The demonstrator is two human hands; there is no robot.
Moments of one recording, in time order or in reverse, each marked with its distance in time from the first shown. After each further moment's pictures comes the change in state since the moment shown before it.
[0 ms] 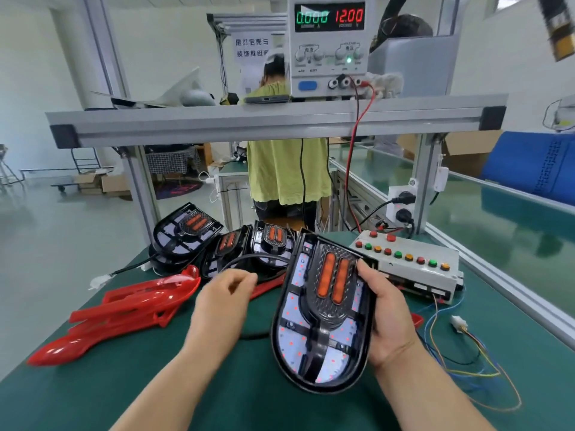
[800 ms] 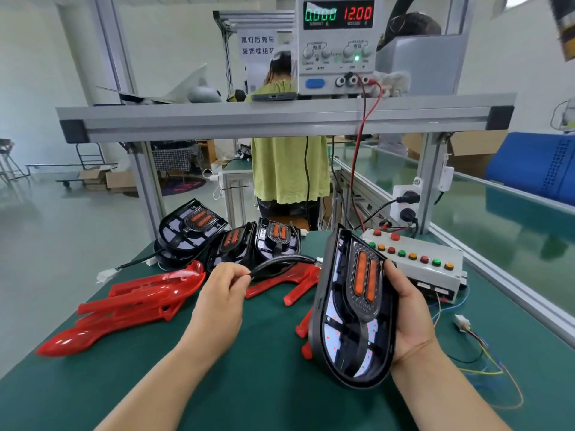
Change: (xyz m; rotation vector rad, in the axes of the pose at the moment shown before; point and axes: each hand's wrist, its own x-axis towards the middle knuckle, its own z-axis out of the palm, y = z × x) left_hand 0.002 -0.019 -0.008 0.048 0.000 0.225; right_hand -0.004 -0.015 -0.017 0.121 0.035 0.021
